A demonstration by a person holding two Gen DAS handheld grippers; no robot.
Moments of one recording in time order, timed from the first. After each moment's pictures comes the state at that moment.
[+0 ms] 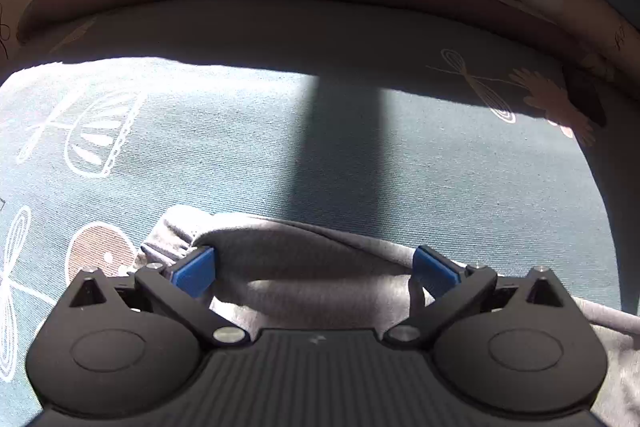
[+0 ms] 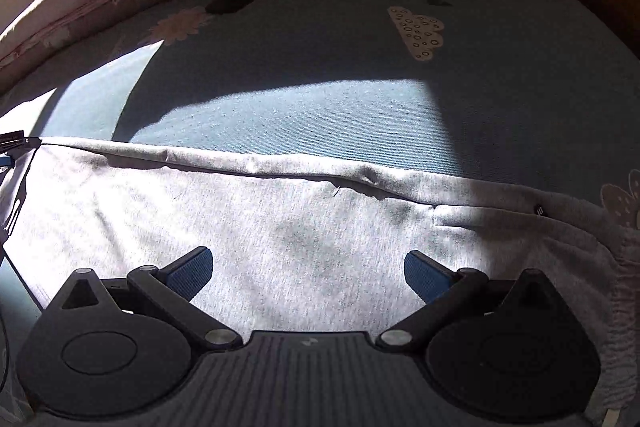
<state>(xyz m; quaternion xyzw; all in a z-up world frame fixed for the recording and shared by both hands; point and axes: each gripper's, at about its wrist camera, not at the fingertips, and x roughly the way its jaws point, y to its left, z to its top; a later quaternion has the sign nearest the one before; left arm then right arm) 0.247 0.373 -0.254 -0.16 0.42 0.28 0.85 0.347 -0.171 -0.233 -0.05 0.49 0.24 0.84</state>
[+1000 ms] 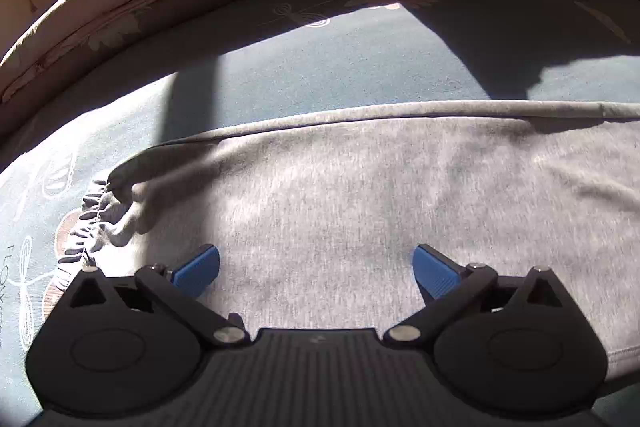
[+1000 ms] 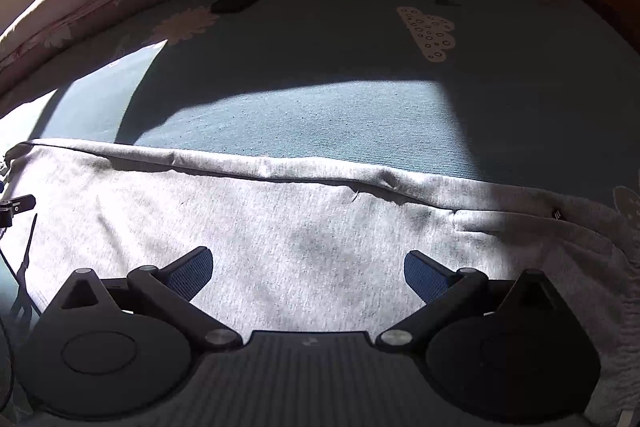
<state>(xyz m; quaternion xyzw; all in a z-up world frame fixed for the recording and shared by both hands) 0.203 0.223 -0.270 0.02 0.46 0.19 0.87 0.348 -0.154 -0.241 -0.05 0.49 0.25 0.84</state>
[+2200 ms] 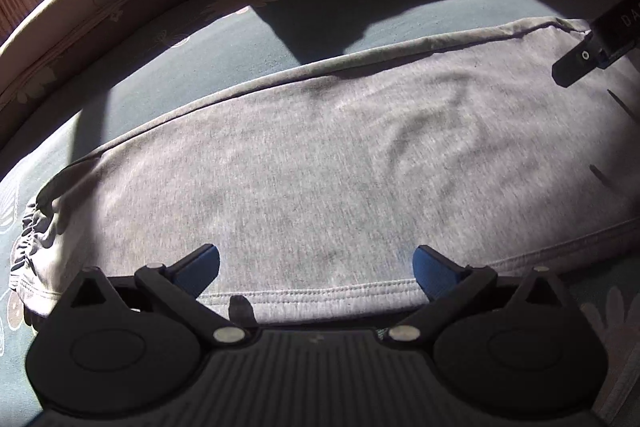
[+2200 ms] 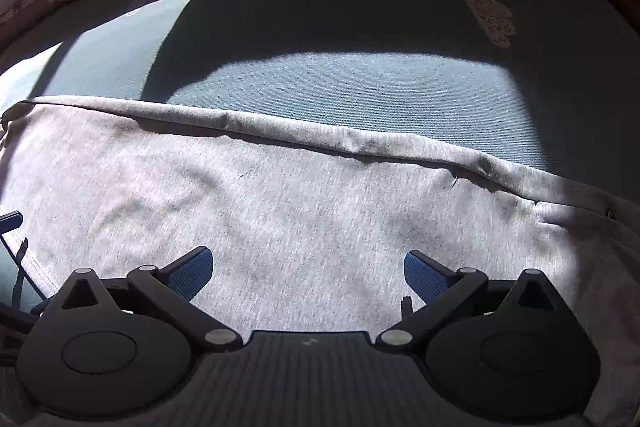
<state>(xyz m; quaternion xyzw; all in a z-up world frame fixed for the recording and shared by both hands) 0.176 0.114 -0.264 0.08 0.47 0.07 0.88 0.331 -0.108 -0.246 -0.07 0.54 0.23 0.81</state>
